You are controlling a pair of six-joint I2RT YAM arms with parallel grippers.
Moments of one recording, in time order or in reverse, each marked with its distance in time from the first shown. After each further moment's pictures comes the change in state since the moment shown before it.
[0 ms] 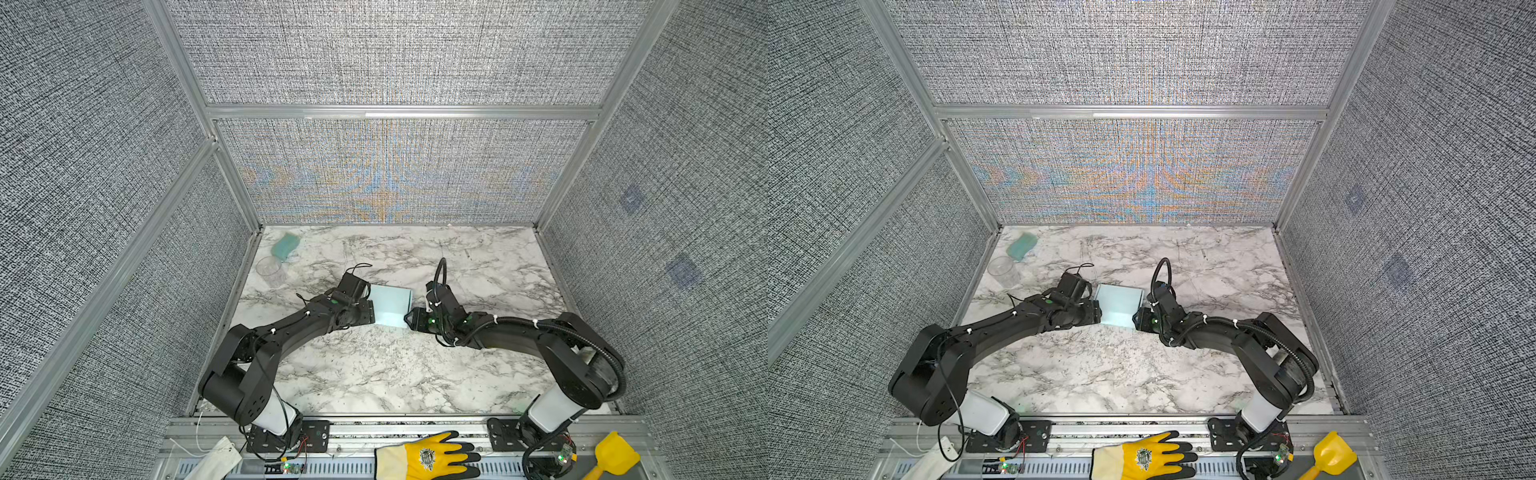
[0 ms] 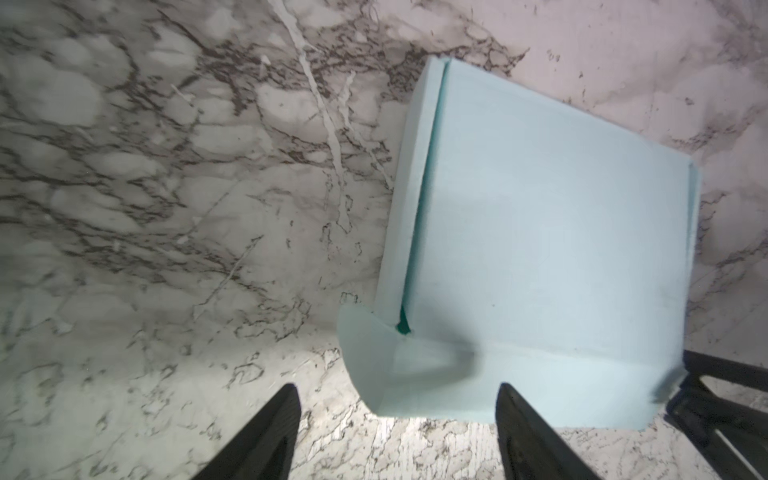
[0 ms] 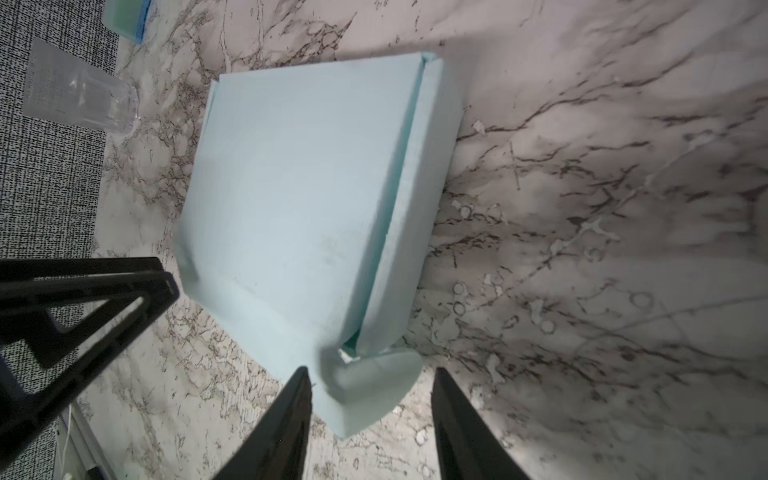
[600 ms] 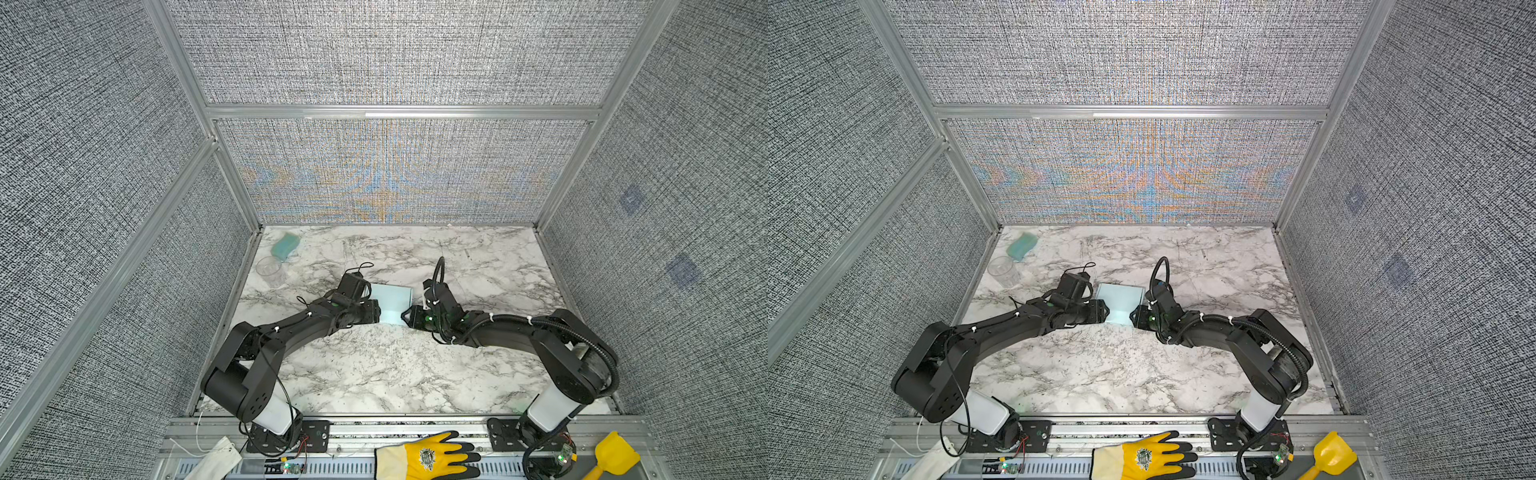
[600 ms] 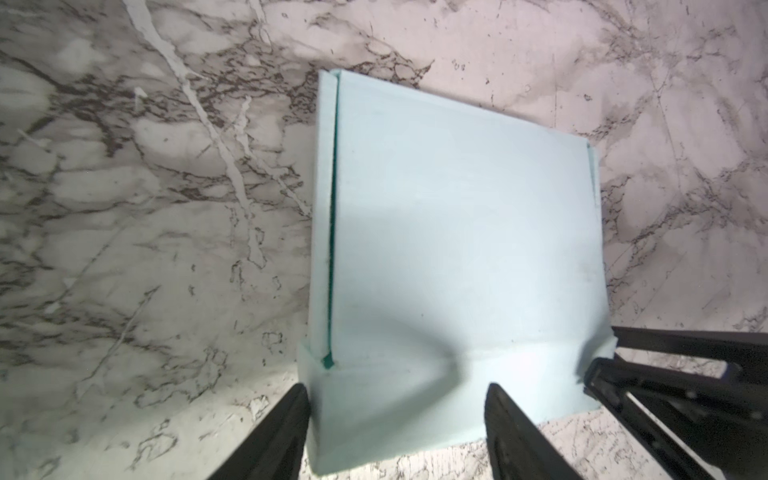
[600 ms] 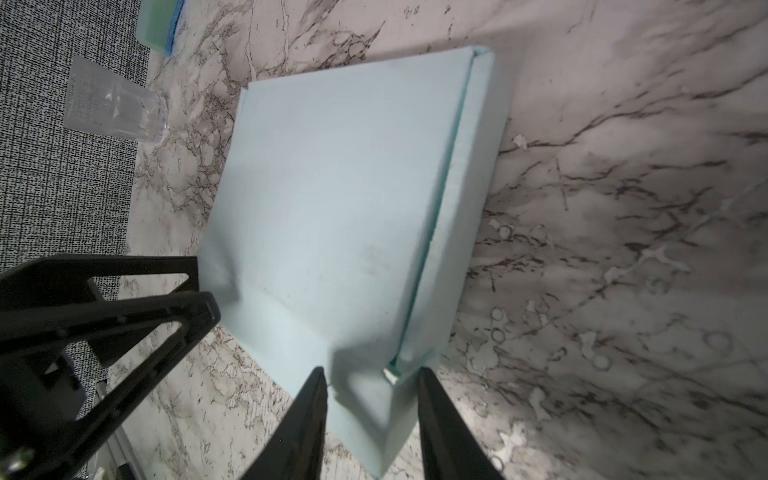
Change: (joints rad) left arm 0.000 -0.002 -0.037 0.143 0.124 0.057; right arm 0.000 0.029 0.020 0.051 -0.037 0.025
